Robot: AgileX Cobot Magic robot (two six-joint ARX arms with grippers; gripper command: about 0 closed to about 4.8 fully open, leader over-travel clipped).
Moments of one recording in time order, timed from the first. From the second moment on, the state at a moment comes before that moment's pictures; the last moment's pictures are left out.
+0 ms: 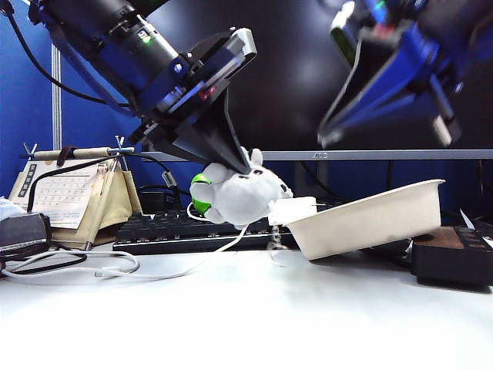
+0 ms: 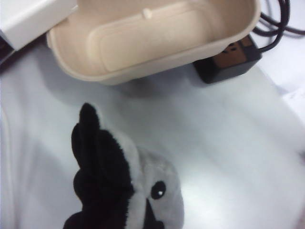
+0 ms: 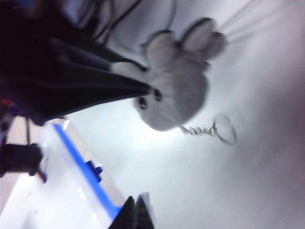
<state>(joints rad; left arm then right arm) -0.68 1.50 0.97 -0.22 0.33 -0.01 0.42 1.22 0.84 -0.47 -0.70 0.26</state>
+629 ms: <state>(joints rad) -0.68 1.58 0.97 -0.16 0.63 -0.22 0.42 1.18 0.84 -0.64 -0.70 0.18</state>
